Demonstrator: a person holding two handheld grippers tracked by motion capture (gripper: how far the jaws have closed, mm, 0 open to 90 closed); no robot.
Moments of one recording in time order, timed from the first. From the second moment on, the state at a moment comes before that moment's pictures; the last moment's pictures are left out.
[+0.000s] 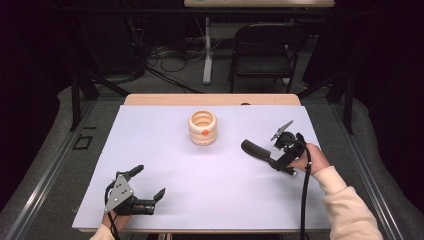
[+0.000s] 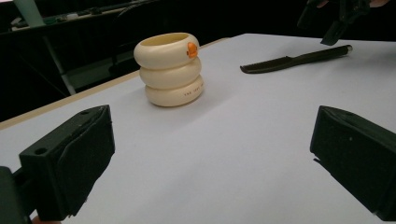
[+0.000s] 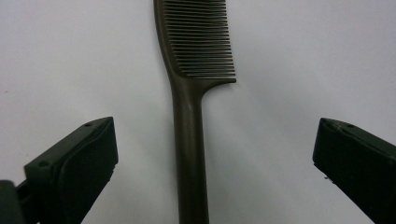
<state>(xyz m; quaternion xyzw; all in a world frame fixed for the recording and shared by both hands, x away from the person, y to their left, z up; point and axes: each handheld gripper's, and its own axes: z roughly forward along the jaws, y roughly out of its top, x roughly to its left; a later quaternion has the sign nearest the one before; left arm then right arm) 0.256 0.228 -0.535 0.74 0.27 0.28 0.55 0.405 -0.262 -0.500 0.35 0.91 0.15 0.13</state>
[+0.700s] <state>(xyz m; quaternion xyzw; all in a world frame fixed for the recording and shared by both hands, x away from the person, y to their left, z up) 0.256 0.227 -0.535 0.74 0.27 0.28 0.55 0.413 -0.241 -0.512 0.30 0.94 0.09 0.11</state>
